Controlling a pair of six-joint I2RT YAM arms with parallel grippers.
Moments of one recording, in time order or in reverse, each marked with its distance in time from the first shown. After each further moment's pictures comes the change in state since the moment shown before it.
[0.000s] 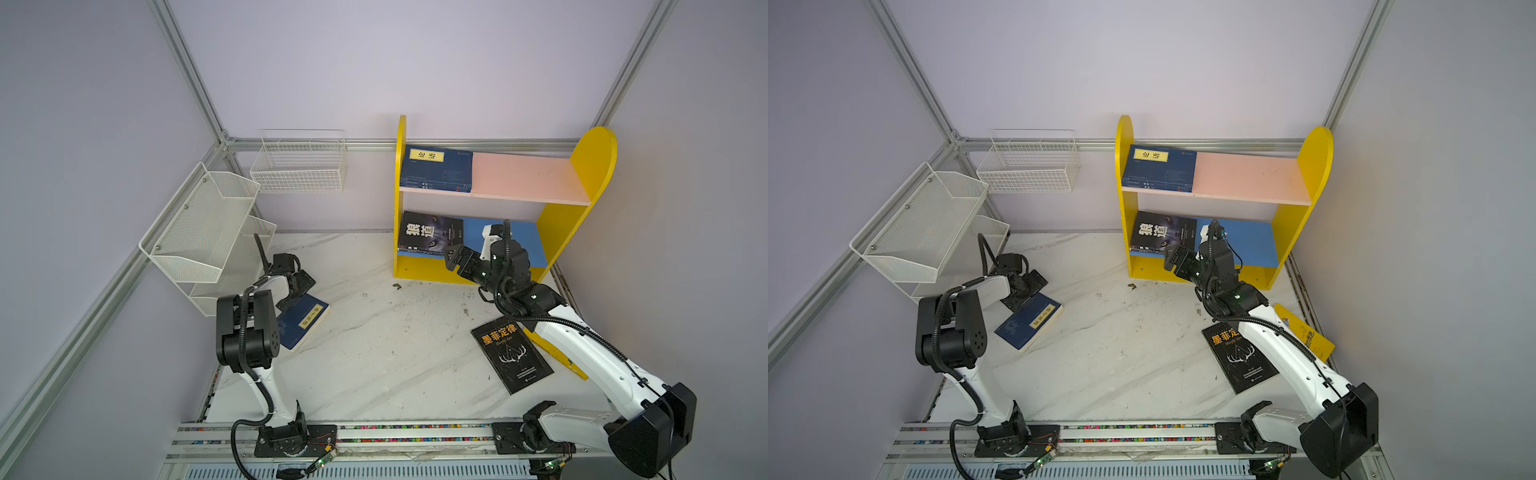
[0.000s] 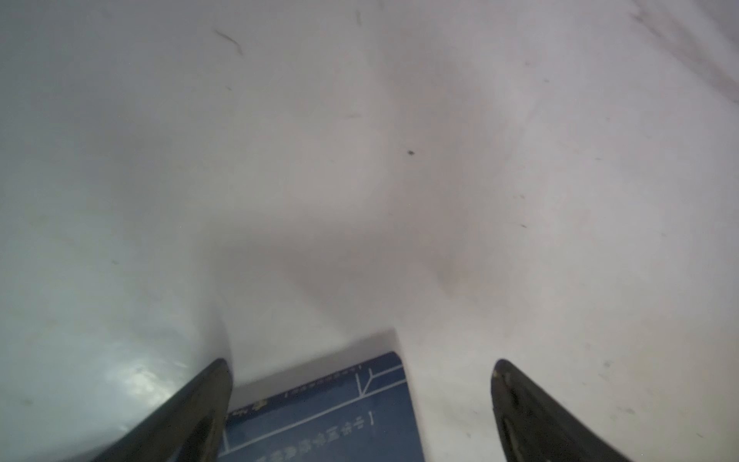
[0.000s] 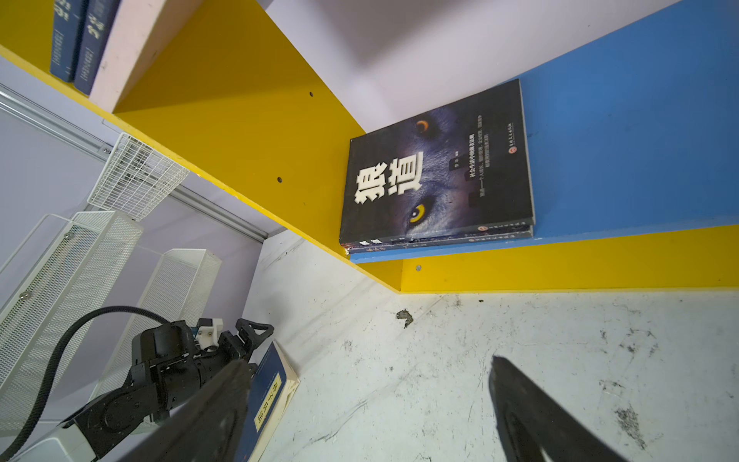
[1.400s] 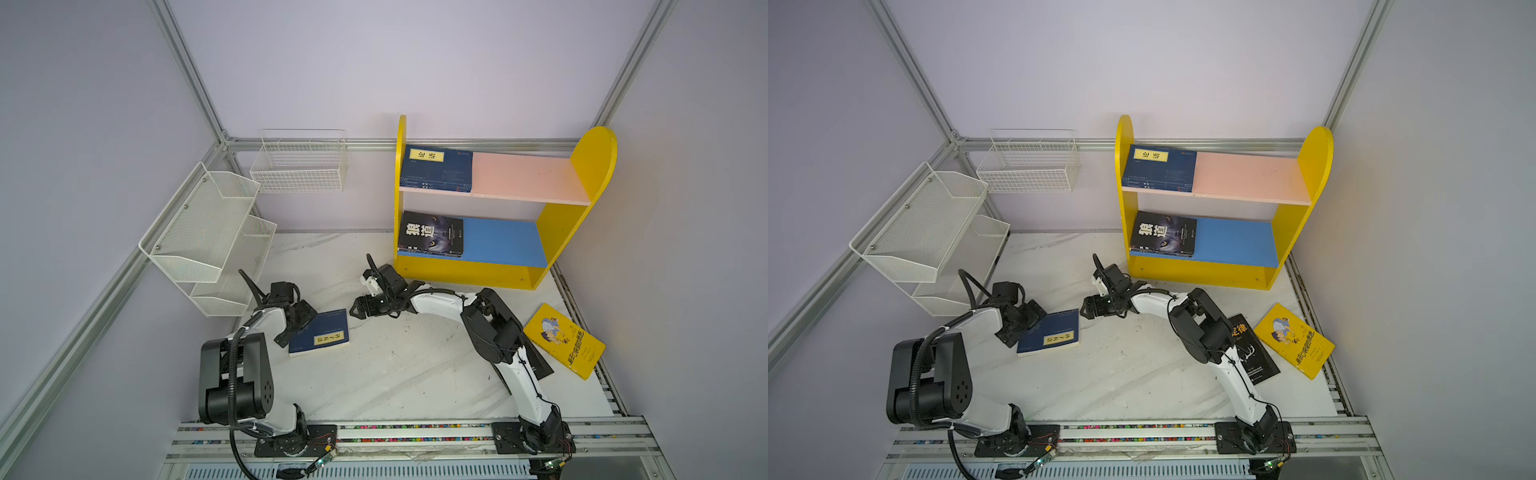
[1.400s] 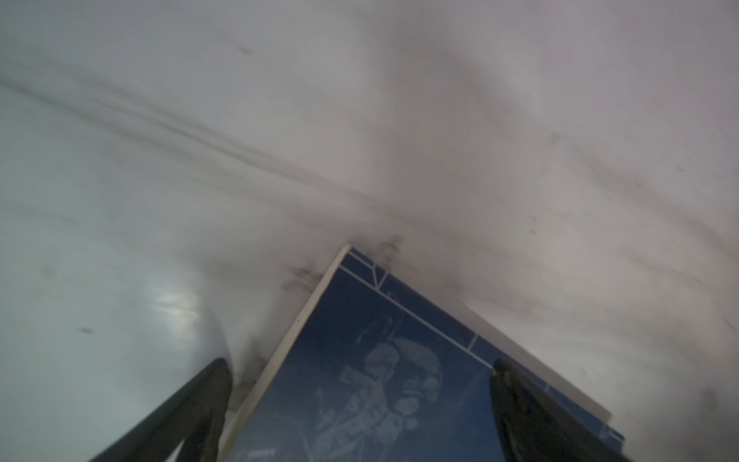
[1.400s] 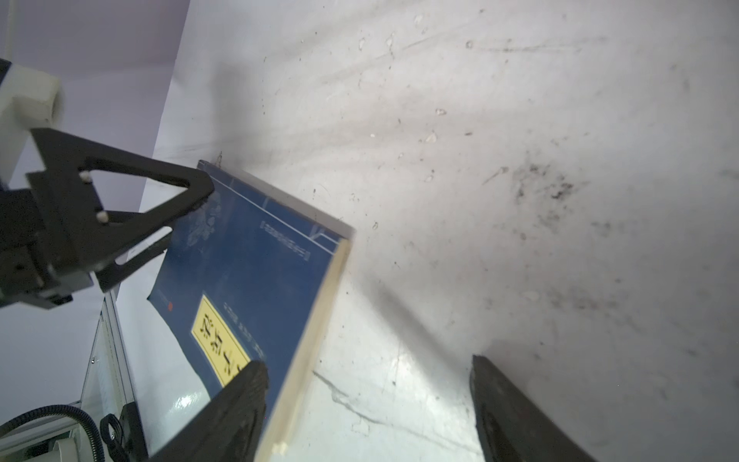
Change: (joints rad) left arm -0.047 -0.368 -0.385 -0.081 0.037 -0.007; right arm 0.315 1.044 0.542 0.031 -0.454 -0.220
